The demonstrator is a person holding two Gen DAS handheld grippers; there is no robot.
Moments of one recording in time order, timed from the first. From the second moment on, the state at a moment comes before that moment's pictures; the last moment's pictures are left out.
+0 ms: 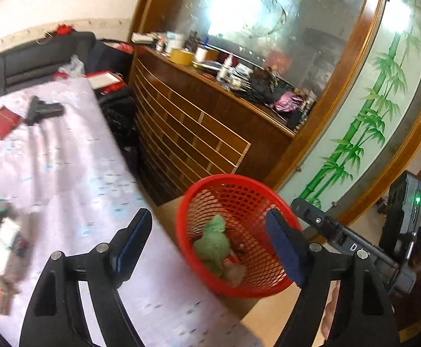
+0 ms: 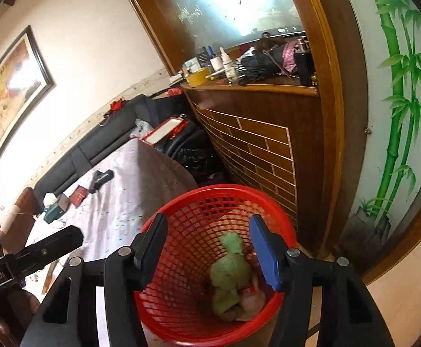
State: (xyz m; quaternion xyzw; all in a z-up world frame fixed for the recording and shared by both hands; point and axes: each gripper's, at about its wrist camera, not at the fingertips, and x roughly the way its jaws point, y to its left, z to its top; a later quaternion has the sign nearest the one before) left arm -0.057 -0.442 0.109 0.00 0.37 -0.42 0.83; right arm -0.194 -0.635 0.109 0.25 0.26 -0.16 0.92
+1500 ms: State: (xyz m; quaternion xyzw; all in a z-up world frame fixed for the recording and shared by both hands) left arm 0.048 -0.200 0.031 0.06 0.40 -0.21 0.89; right arm -0.092 -0.414 0.079 0.16 0.39 0.03 0.91
